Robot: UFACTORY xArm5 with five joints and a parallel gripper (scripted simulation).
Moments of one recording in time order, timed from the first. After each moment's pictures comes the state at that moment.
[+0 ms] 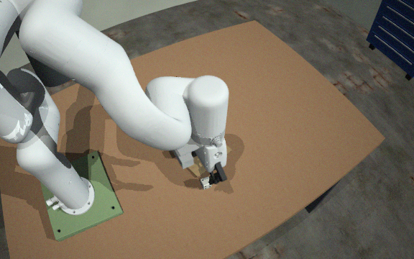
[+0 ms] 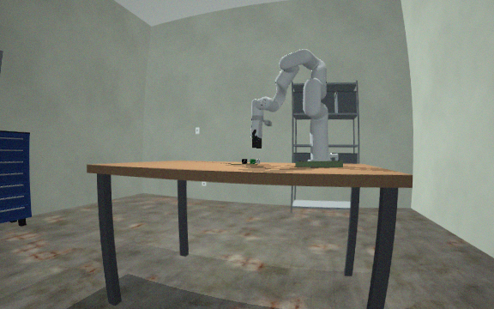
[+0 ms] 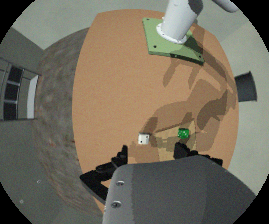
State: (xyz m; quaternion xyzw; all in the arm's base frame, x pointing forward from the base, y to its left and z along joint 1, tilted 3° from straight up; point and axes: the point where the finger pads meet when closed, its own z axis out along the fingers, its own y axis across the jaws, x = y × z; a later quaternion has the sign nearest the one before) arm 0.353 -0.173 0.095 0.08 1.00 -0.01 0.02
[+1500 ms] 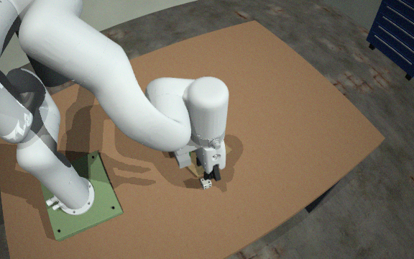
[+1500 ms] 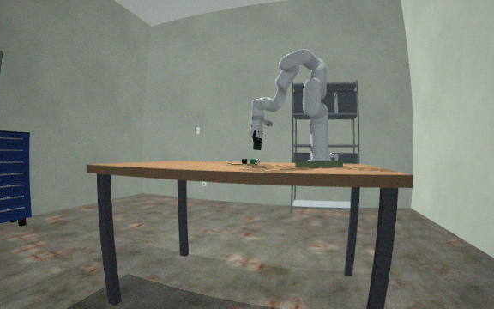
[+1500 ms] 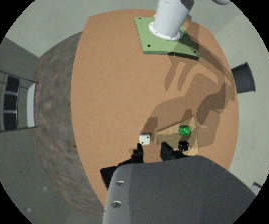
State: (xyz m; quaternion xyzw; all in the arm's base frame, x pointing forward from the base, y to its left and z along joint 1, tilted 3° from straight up) arm 0.351 -0.176 0.094 0.12 0.99 -0.01 0.02
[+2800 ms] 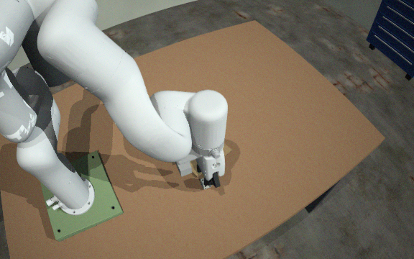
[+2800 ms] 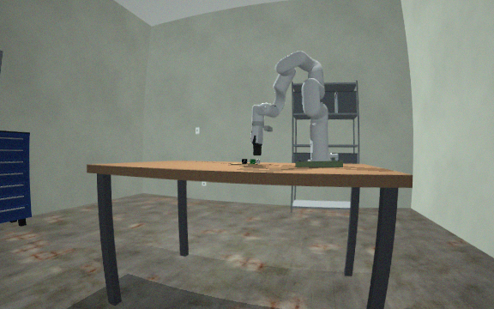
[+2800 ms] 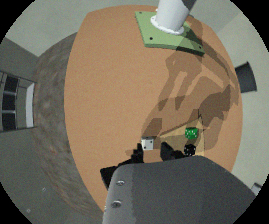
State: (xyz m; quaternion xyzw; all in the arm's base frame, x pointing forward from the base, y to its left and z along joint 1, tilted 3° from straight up) arm 0.352 -0.178 0.061 0.12 0.99 -0.01 0.02
